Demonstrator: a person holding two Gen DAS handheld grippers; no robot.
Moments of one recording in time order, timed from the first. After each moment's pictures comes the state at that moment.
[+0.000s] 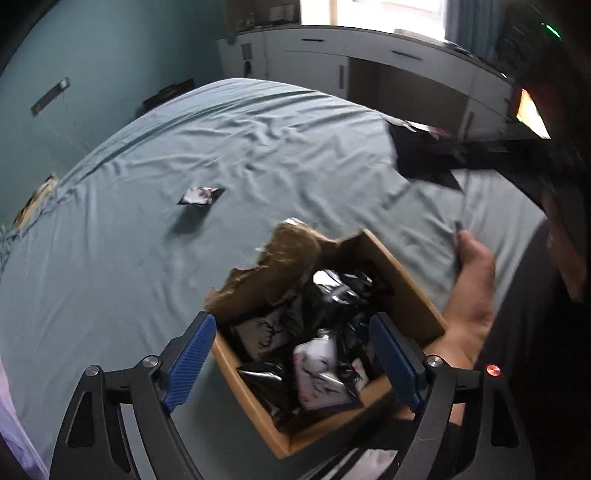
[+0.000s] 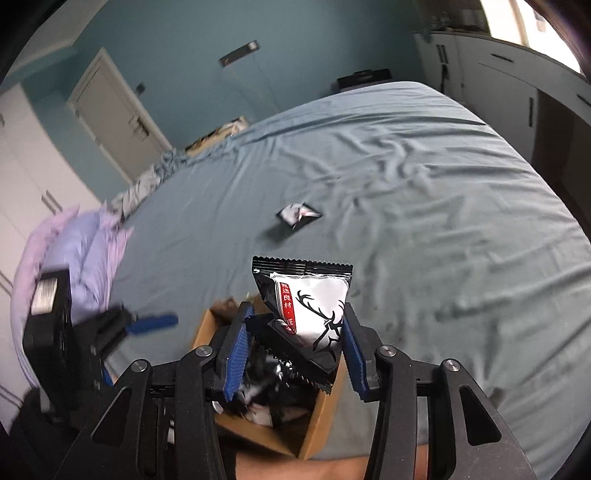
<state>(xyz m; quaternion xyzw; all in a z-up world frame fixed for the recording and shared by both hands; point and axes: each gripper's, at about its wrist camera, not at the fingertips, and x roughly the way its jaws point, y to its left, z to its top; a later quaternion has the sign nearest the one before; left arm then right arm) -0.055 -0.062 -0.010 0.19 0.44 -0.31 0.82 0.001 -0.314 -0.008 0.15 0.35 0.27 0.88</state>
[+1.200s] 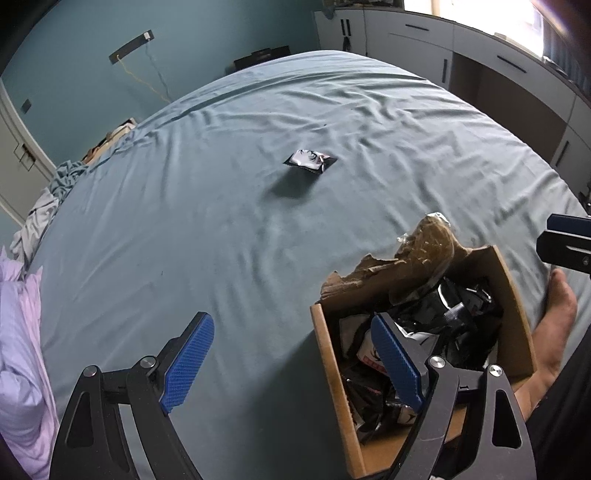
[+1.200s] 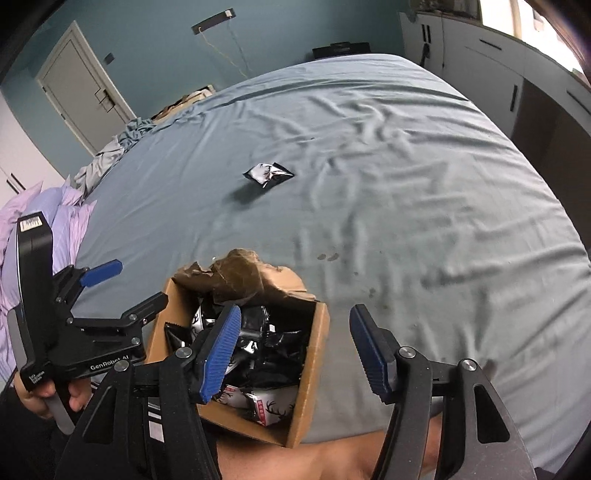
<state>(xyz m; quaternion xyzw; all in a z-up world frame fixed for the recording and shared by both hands) -0.016 -0.028 -0.032 0.18 0.47 -0.13 0.85 0.025 -0.283 -0.013 0.13 0.41 0.21 0.88</state>
